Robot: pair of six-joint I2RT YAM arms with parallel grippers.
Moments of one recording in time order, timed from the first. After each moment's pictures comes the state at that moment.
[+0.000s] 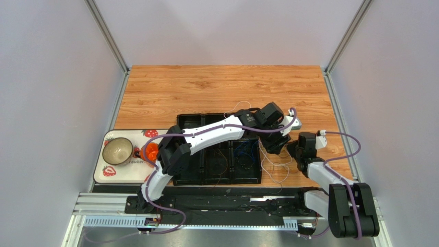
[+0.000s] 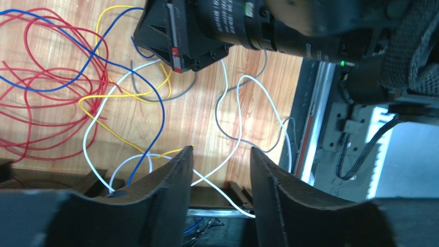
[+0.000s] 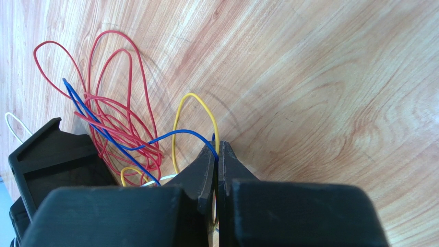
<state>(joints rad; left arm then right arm) -1.09 2.14 1.94 -0.63 0.37 0.03 0.04 1.09 0.23 0.16 0.16 1.04</state>
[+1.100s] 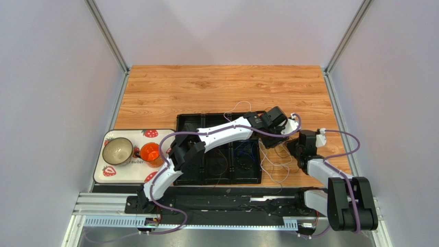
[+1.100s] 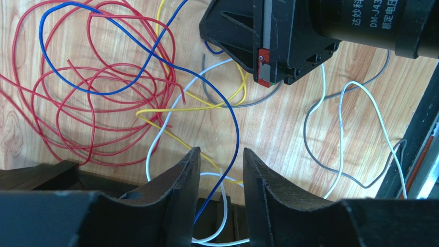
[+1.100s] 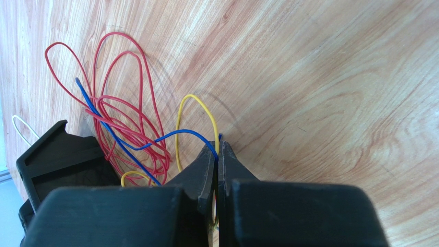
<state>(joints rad) -1.10 2.31 2.06 -0.65 0.15 0.19 0.03 1.15 0.26 0.19 0.12 1.04</state>
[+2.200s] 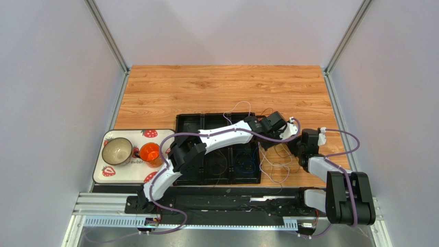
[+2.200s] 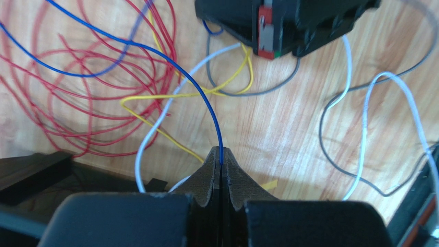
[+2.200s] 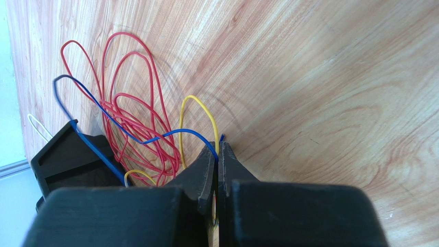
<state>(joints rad) -1.12 2.30 1.97 -0.60 0.06 0.18 -0.03 1.20 0.27 0.23 0.02 1.04</state>
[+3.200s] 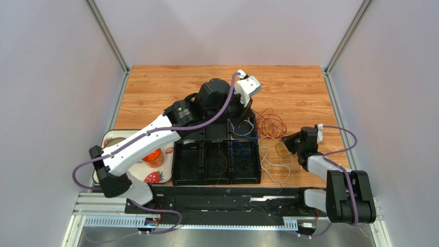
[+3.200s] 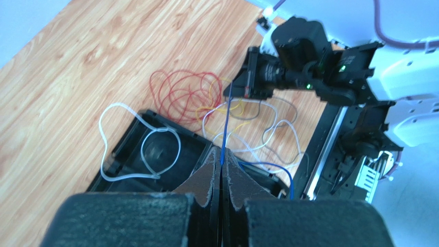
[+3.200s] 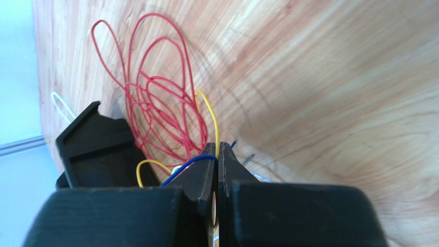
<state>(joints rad) -1.01 1.51 1.70 -0.54 0.09 -0.04 -0.01 1.22 0.29 0.27 -0.04 1.03</state>
